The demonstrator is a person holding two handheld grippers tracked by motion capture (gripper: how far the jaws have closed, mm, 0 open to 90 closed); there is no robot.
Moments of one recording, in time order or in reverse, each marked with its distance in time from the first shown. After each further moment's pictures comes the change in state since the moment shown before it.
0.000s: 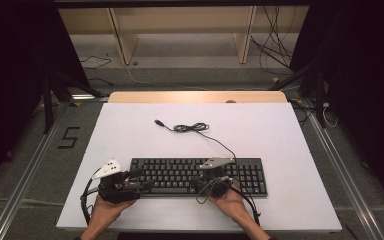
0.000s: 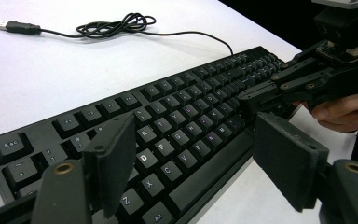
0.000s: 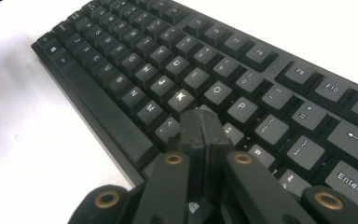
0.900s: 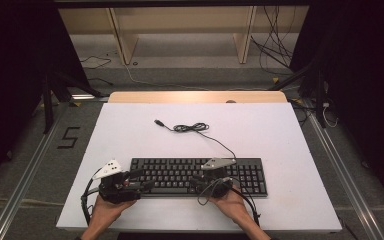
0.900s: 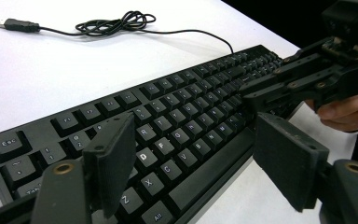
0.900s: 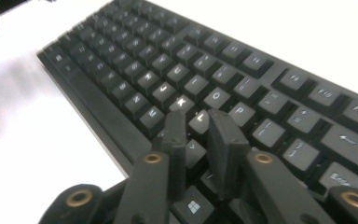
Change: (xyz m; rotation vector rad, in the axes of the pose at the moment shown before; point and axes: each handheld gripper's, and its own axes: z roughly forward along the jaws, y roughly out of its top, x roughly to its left) left arm 0.001 -0.001 0.001 0.005 0.001 -0.001; right arm 0.001 -0.001 -0.004 -0.039 0.000 0.004
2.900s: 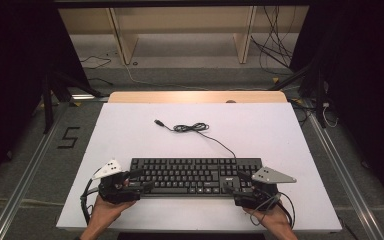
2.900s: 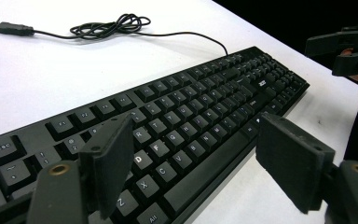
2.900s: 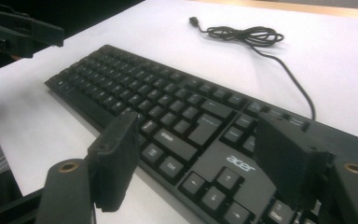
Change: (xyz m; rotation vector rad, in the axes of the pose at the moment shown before) left arm -0.001 0.001 -0.001 -0.007 -0.019 0.004; right arm -0.032 -0.046 -0.105 -0.234 -0.081 0.017
